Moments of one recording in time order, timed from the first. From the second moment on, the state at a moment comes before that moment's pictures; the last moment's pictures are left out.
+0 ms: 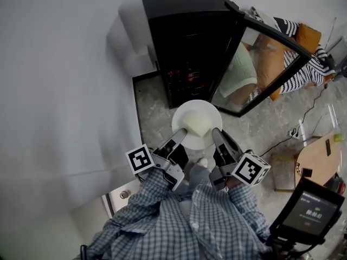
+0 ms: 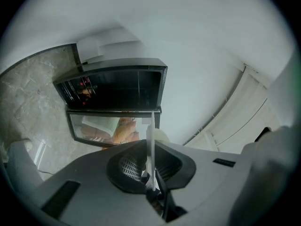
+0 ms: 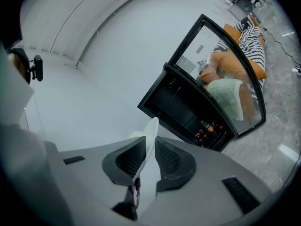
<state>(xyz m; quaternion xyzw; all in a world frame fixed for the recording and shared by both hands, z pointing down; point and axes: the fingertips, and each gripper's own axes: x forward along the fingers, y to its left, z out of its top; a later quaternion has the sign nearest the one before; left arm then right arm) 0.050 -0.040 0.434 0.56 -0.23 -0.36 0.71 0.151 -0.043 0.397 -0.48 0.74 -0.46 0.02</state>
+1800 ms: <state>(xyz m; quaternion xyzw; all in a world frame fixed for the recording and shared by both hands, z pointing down) 0.108 -0.107 0.423 0.54 -0.32 -0.41 0.66 0.208 -0.136 0.392 -0.38 0.79 -0.49 0.02</state>
